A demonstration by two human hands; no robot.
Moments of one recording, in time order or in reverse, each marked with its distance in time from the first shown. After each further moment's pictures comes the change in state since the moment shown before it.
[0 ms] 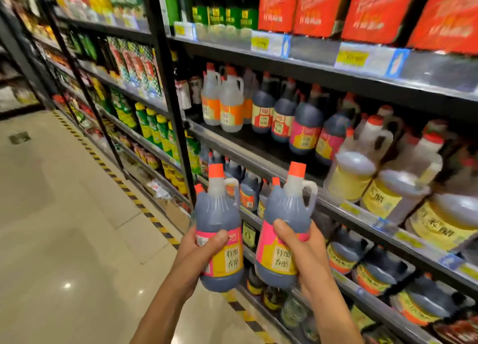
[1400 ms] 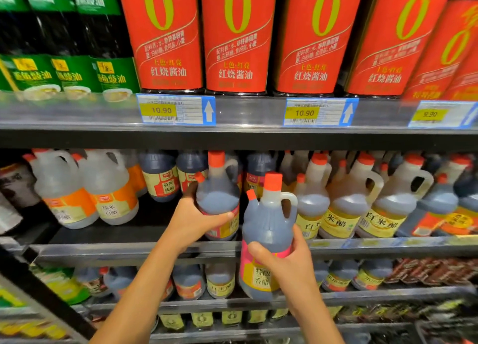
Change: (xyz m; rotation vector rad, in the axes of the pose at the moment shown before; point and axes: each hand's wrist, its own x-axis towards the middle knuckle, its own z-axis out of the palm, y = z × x) left_hand 0.326 0.092 0.118 0.477 -0.696 0.321; right_hand 0.125 -0.037 0.054 -0.135 0.704 -0.236
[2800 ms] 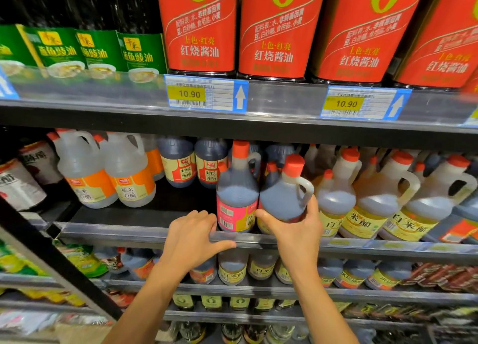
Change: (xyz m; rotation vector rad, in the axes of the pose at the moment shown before) left_hand -0.029 -0.062 -0.017 1.159 0.024 0.438; right_hand 0.046 0.005 0.030 -0.256 0.250 -0.279
